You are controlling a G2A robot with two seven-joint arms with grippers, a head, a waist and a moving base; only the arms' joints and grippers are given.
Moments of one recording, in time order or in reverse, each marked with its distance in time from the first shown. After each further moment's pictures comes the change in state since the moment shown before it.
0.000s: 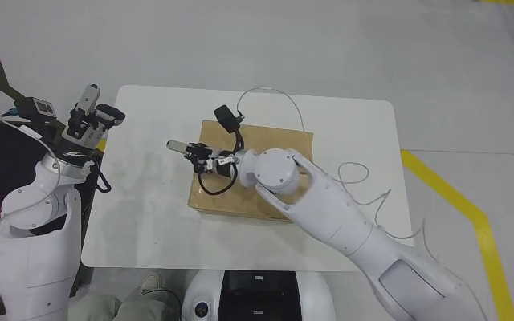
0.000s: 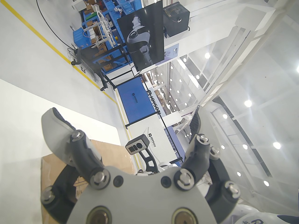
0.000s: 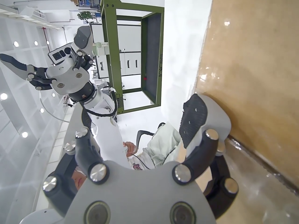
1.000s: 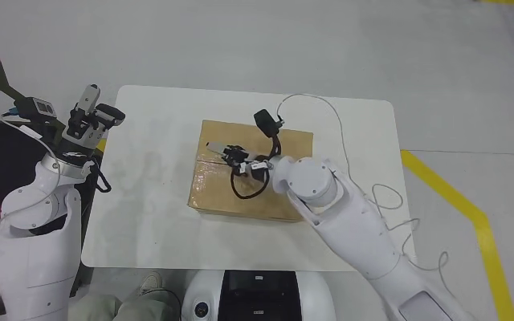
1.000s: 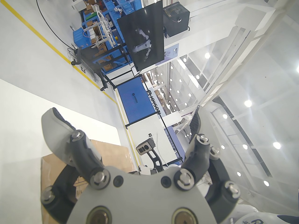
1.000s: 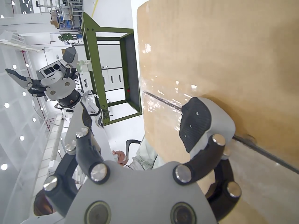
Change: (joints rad) left arm 0.000 0.000 0.000 0.000 0.000 0.000 0.000; right arm -0.223 0.104 0.227 -0.295 -0.282 0.242 0.115
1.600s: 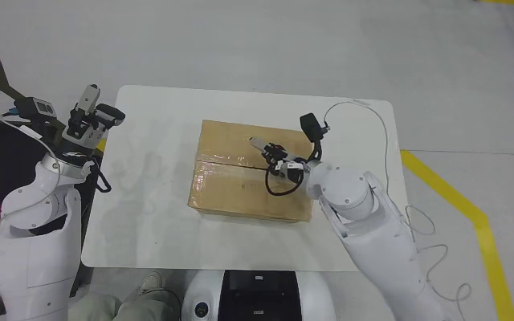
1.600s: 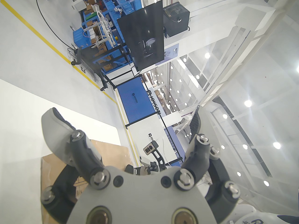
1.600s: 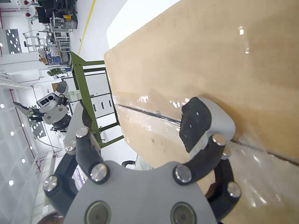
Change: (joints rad) left arm 0.000 0.000 0.000 0.000 0.000 0.000 0.000; right arm -0.173 0.067 0.189 -0.194 -0.152 0.158 0.019
